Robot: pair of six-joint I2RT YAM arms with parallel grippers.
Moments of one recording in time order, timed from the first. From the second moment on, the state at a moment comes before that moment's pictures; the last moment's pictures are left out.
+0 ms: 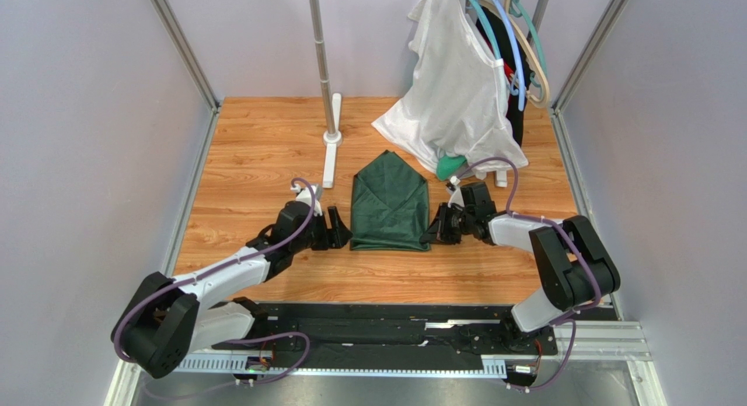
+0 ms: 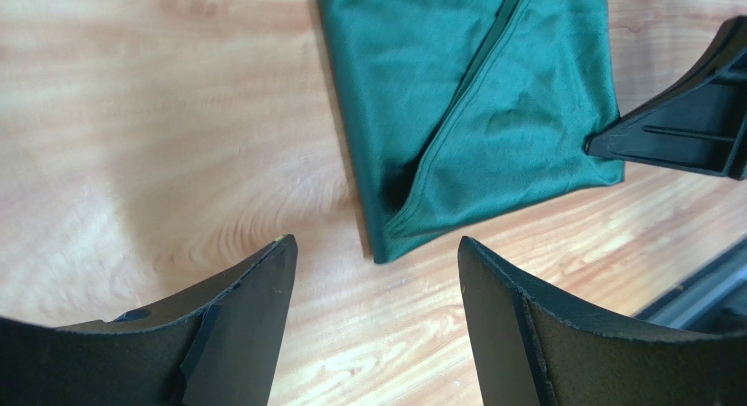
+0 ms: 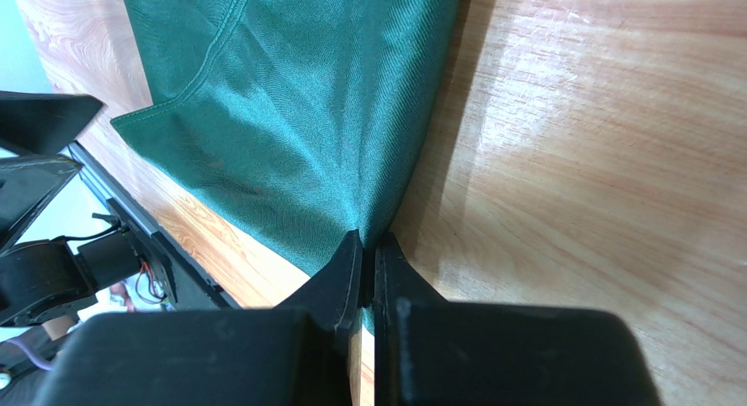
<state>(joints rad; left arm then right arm) -0.55 1.14 0.39 0.13 0.10 -0.62 0.32 1.55 0.59 0.05 -0.54 0.58</state>
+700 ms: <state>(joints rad) -0.78 1.31 0.44 0.48 0.12 -0.11 0.24 1.66 0.73 -0.18 -0.66 0.54</state>
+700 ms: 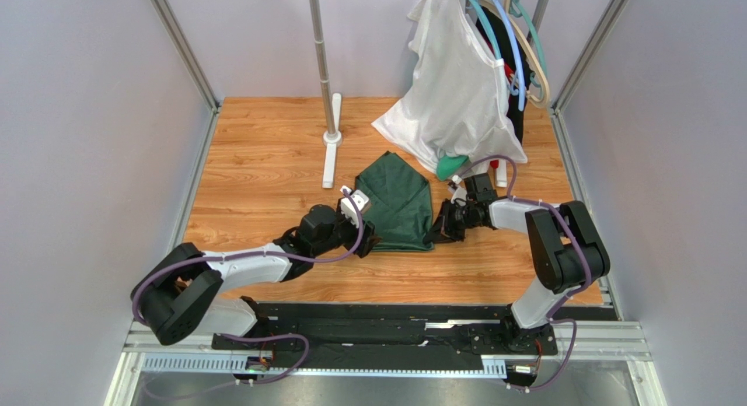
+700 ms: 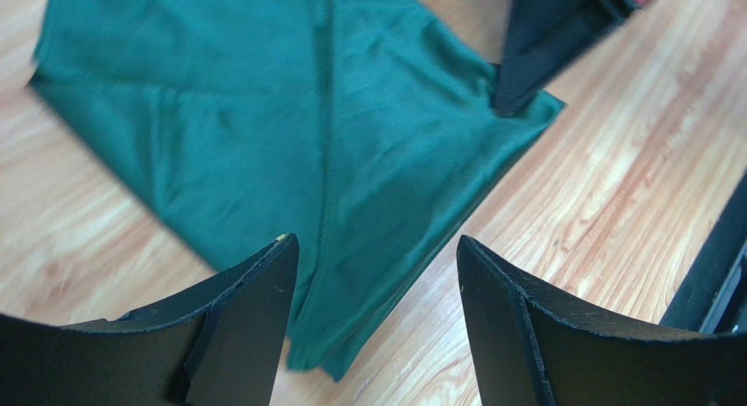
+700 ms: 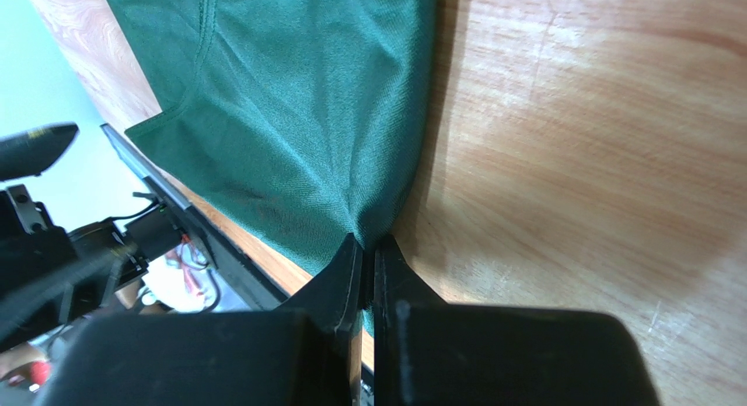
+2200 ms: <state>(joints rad) -1.07 1.69 0.60 0.66 -0.09 0.31 0.16 1.80 0.86 -0.34 -0.79 0.61</state>
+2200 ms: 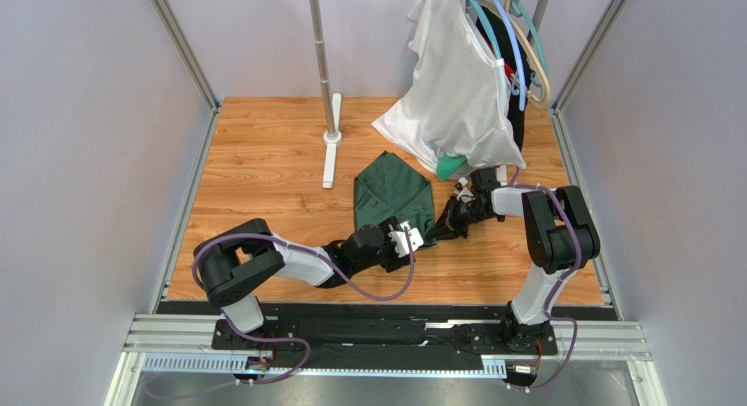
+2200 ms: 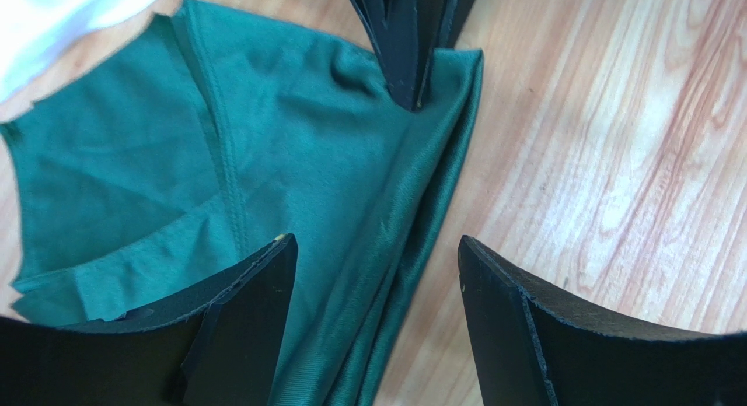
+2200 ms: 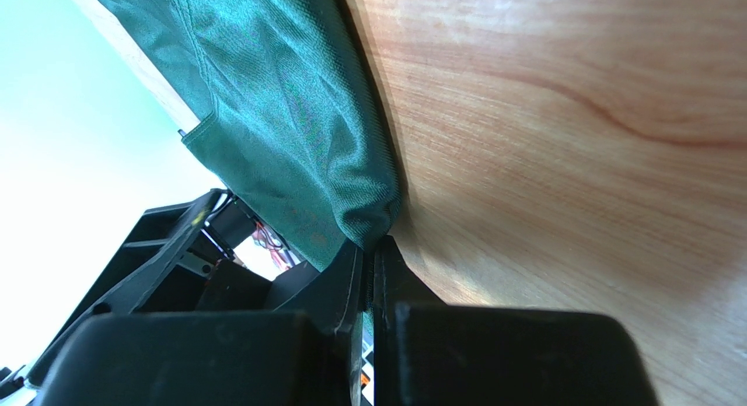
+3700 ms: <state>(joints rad) -1.08 1.75 0.63 0.61 -0.07 0.36 0.15 1.80 0.85 -0.33 -0.80 0.65</state>
